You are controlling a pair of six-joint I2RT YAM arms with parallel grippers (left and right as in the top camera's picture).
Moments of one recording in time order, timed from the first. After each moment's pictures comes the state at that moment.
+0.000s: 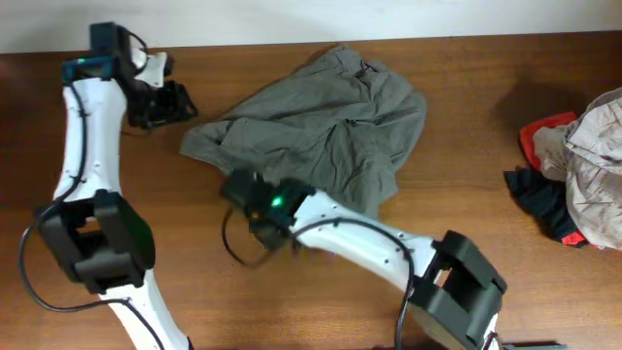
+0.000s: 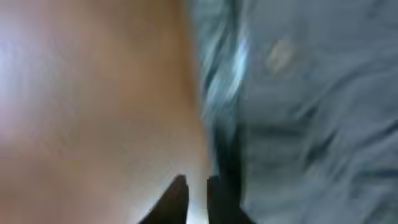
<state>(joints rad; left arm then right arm) 0.14 2.14 2.05 -1.20 0.36 0.04 0.94 1.97 1.58 -0.93 0.16 0.18</state>
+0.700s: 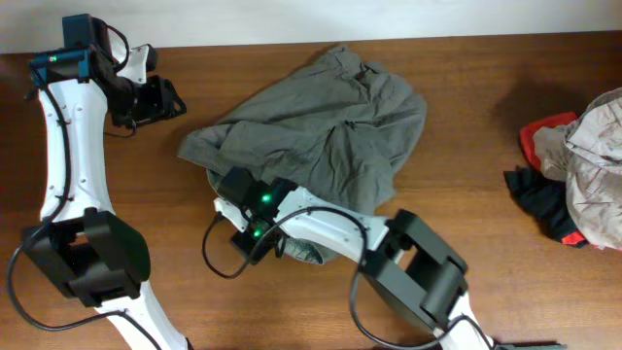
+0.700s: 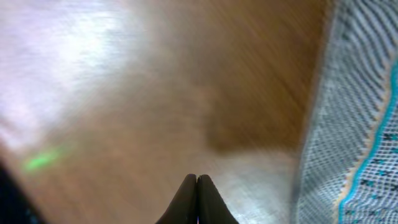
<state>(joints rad) 0.17 2.06 2.09 -1.30 0.37 0.04 0.91 2.14 1.58 -0.74 -0.34 0.10</state>
